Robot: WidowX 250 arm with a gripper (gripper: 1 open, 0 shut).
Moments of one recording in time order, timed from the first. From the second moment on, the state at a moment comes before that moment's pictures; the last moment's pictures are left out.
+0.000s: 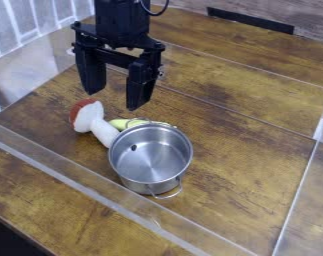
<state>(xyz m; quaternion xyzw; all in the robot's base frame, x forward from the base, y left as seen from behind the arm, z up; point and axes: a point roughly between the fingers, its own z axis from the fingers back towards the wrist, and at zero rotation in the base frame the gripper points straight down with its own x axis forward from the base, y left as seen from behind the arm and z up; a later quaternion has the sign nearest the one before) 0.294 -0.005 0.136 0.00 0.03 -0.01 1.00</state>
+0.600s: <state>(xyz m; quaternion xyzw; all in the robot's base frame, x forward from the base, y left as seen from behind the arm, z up) 0.286 0.007 0.095 0.01 0.05 0.03 1.00</state>
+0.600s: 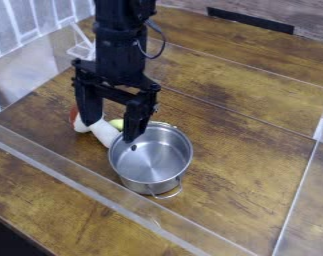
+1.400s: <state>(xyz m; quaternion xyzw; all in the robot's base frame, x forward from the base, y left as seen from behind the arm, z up) 0.295 0.030 0.092 0.03 0.03 0.17 0.98</state>
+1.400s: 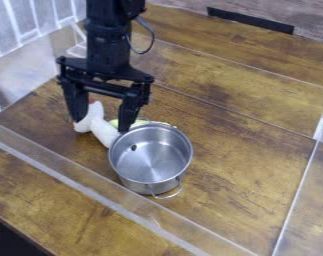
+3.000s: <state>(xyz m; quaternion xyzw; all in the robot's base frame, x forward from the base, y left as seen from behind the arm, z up) 0.349 0.073 0.031 -0.02 0.01 0.61 0.79</state>
